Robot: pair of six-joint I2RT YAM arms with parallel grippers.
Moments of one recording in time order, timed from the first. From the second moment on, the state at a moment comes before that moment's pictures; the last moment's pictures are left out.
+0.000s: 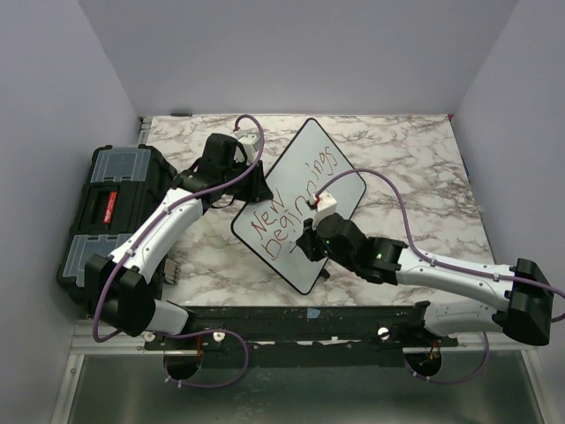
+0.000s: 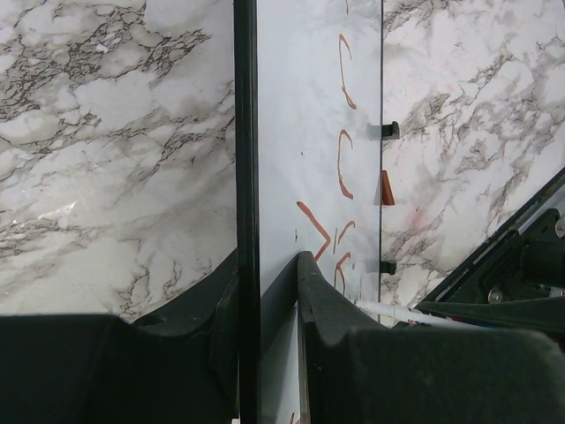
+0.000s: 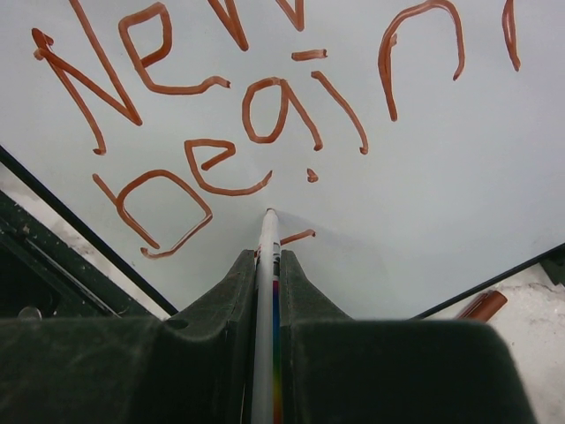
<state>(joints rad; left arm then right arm) -0.42 1.39 1.20 -0.52 0.39 -0.25 1.10 1.21 0.84 -0.17 0.34 0.45</state>
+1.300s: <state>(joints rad) -0.42 1.39 1.20 -0.52 0.38 -0.25 1.10 1.15 0.73 -0.30 0.38 0.63</state>
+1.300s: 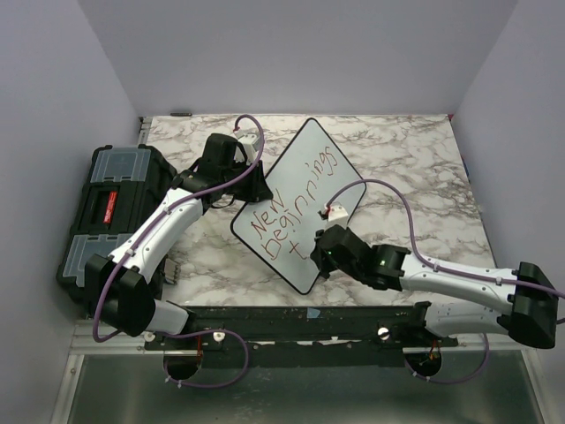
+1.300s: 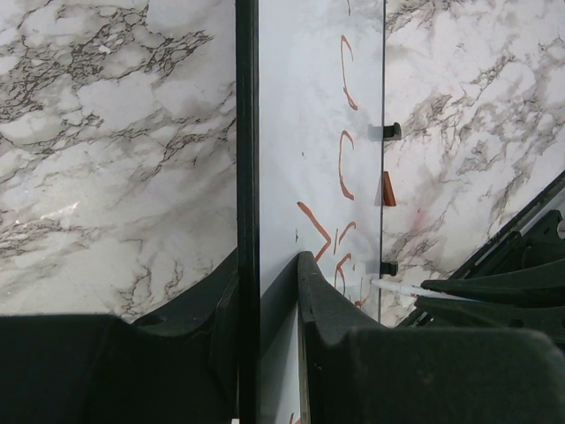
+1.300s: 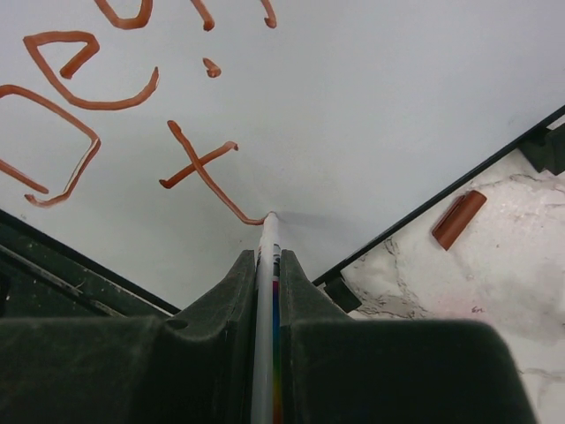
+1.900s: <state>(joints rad) -0.43 1.38 1.20 -0.51 0.38 -0.25 1.10 1.16 0.87 -0.37 0.62 0.59</state>
